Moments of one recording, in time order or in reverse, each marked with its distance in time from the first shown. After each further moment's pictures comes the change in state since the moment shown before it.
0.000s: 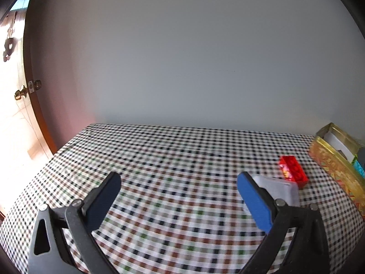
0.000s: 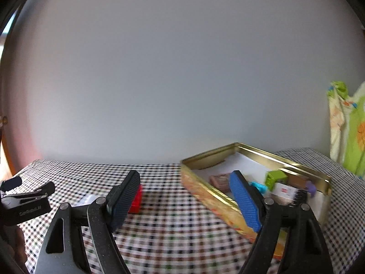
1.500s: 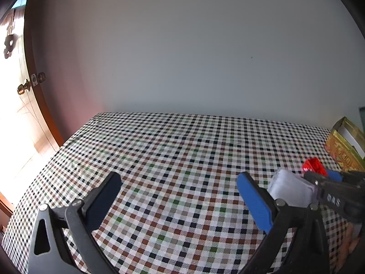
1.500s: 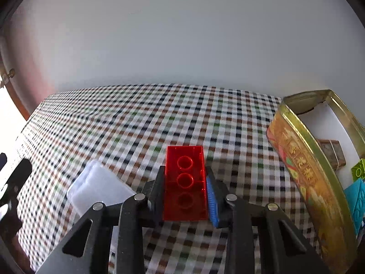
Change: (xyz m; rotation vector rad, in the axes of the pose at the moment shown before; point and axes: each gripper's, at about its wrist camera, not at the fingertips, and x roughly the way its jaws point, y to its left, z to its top) left arm 0.041 0.009 0.002 -0.001 0.089 0.049; right arm 0.131 0.051 -0.030 -0.110 0.599 0.234
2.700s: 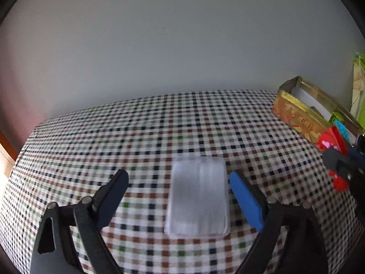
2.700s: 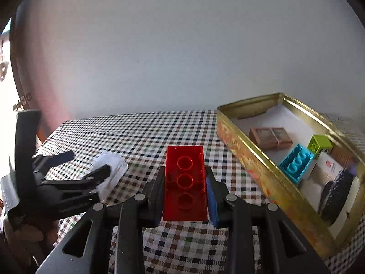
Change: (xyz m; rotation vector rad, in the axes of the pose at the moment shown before) left arm 0.018 -0.095 -0.004 0.214 0.147 -0.253; right arm -0.112 -0.050 -0.048 0.069 -0.251 0.030
